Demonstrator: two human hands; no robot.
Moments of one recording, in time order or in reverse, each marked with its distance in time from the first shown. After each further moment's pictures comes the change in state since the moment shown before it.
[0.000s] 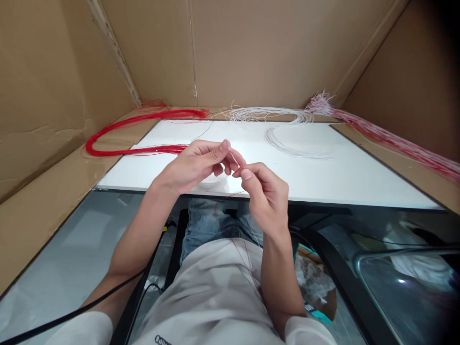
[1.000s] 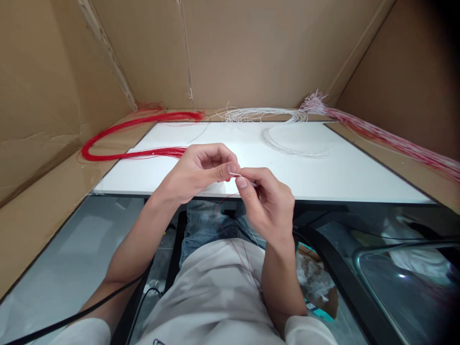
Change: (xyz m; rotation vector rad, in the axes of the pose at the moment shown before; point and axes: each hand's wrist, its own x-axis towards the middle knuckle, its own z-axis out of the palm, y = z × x) left_hand -0.005 0.003 0.018 0.000 0.053 0.080; right_hand -0.006 -0.014 -0.008 -0.216 0.022 -0.173
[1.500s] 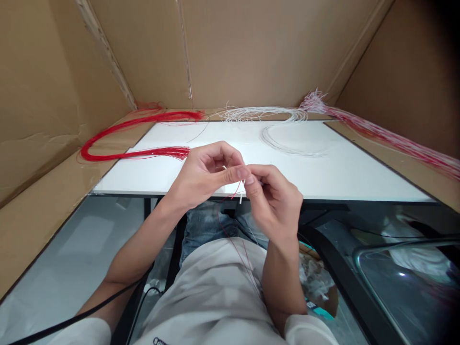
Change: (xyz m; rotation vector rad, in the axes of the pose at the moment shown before) left_hand 0.000 -0.008 0.017 0.005 0.117 0.077; right_hand 0.001 -0.001 -0.008 0.015 0.031 0.068
